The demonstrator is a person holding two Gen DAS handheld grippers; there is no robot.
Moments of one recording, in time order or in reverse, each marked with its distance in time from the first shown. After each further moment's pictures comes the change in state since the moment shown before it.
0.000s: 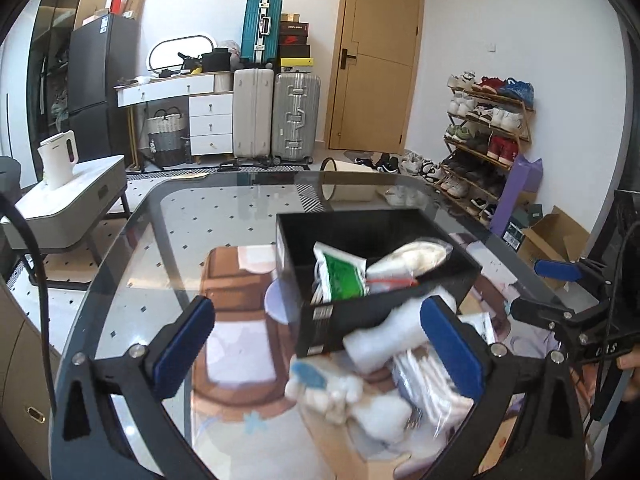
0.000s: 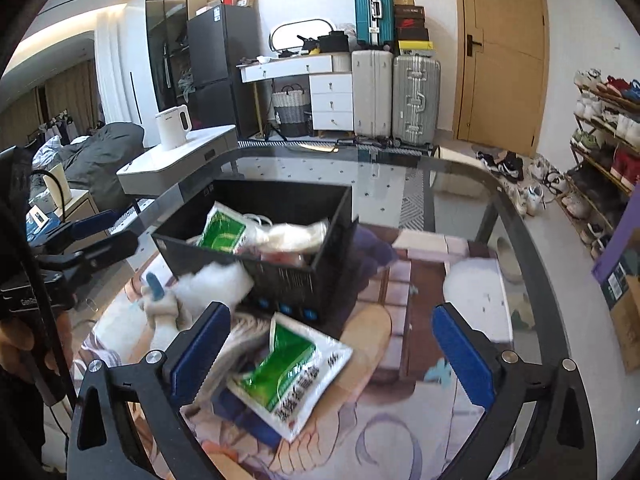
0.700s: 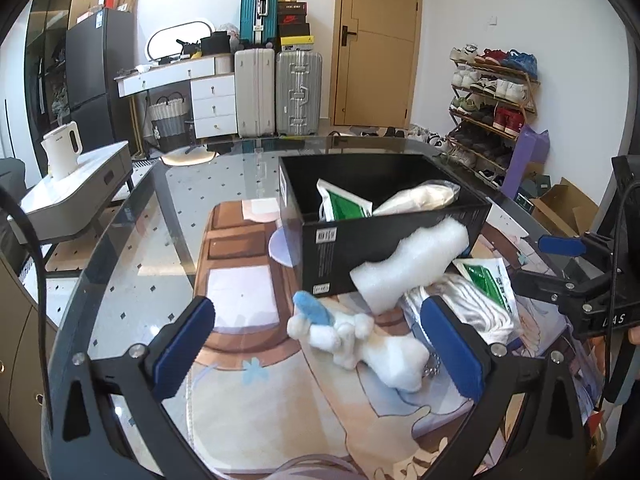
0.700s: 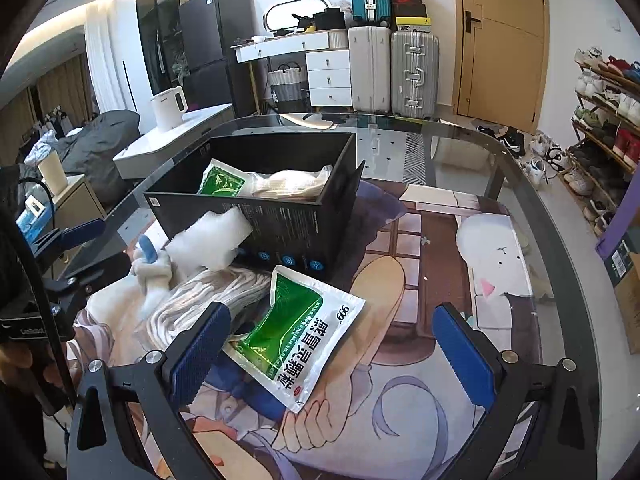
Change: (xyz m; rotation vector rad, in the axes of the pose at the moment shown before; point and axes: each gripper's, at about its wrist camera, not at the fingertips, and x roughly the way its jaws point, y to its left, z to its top) left arm 0.010 -0.008 -0.034 0.029 0.089 0.032; right arm 0.019 0.010 -0.019 0.015 0.080 0.010
